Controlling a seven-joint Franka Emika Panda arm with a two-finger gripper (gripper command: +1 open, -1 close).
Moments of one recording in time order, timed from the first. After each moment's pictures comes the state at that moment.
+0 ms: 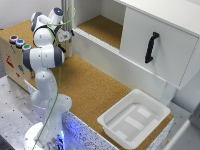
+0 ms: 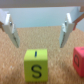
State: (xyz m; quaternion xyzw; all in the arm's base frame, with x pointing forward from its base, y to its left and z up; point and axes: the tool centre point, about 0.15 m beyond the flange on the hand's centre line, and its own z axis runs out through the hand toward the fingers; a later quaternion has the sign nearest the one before) arm 0.359 0.486 0.464 -0.70 -0.64 -0.24 0.21
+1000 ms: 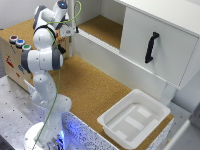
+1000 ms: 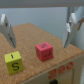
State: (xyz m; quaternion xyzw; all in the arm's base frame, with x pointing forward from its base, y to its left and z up) arm 0.387 0.381 0.501 -0.84 -0.47 -0.21 0.14
